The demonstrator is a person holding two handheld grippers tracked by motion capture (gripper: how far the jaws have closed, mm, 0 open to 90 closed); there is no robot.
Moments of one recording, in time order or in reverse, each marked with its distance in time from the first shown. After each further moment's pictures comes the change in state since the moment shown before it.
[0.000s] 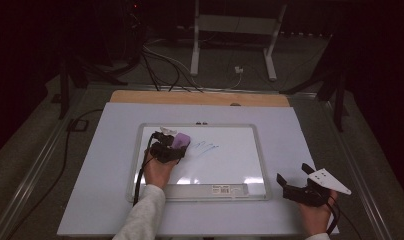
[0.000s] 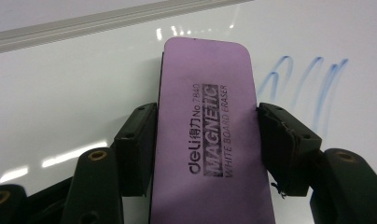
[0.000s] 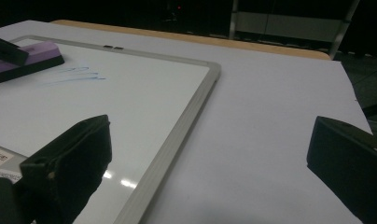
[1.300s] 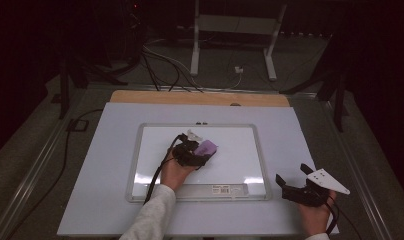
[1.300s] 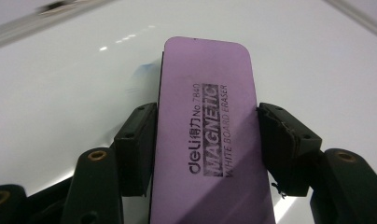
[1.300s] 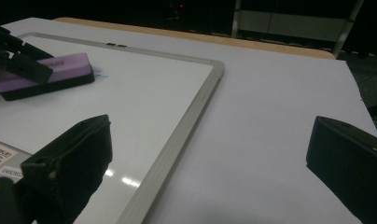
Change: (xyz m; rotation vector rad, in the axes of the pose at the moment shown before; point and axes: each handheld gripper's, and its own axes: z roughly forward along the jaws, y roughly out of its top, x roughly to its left) left arm -0.055 0.011 0.019 0.045 -0.234 0.237; right arm 0.002 -0.001 0.001 0.005 0.008 -0.005
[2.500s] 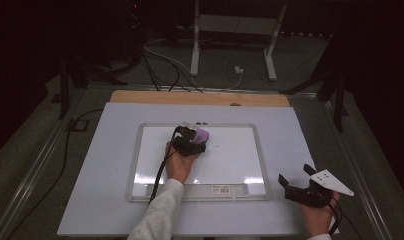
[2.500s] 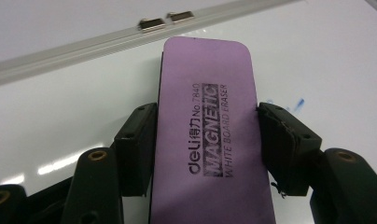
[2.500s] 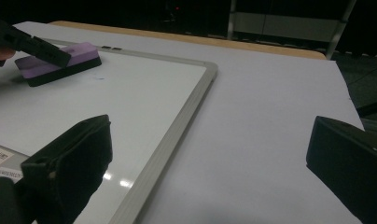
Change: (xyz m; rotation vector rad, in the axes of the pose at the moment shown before) left arm 0.018 0.018 0.013 -0.029 0.264 -0.228; right arm -0.004 0.000 -0.005 -0.006 -0.014 0.012
